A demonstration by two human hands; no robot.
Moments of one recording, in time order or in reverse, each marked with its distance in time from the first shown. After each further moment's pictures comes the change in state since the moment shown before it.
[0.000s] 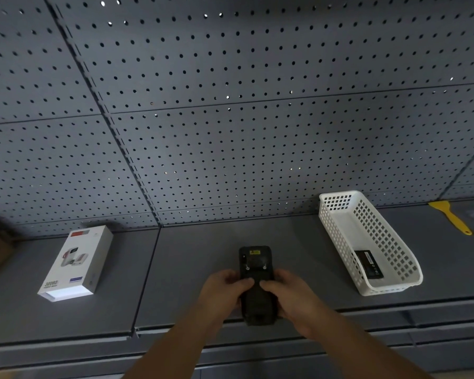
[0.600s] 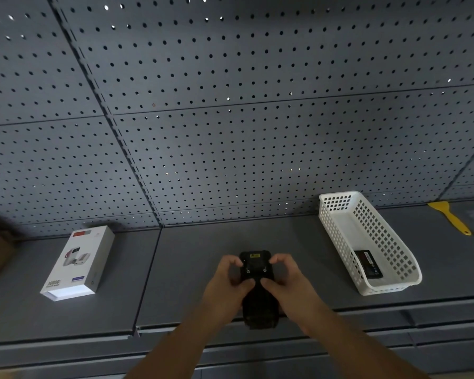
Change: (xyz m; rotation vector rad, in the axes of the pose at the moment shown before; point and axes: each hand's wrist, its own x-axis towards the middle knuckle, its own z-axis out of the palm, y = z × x) left_hand -0.002 0.000 -0.001 0.140 -0.011 0.209; right_hand -0.002 0.001 -0.002 -0.170 0.109 -0.227
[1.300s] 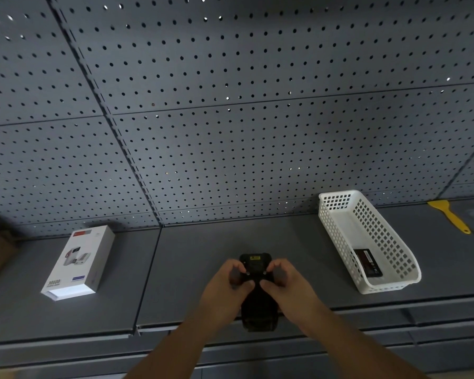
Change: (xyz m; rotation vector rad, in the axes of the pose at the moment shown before) left_hand -0.006 -0.002 -0.003 0.160 -0.022 0.089; right_hand 0.003 0.012 0.000 -0.118 -0.010 -0.022
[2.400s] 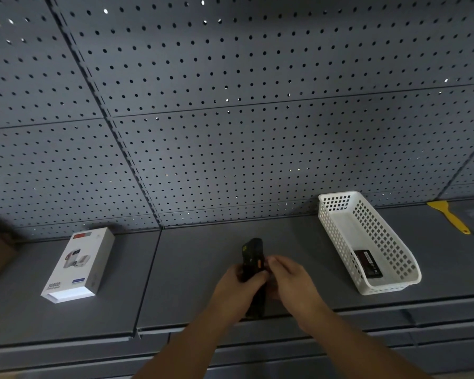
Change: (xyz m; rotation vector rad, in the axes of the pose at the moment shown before) left_hand -0.002 0.033 0.016 -0.071 -0.027 -0.160; right_hand -0.003 -0.028 0.002 0.144 0.098 0.010
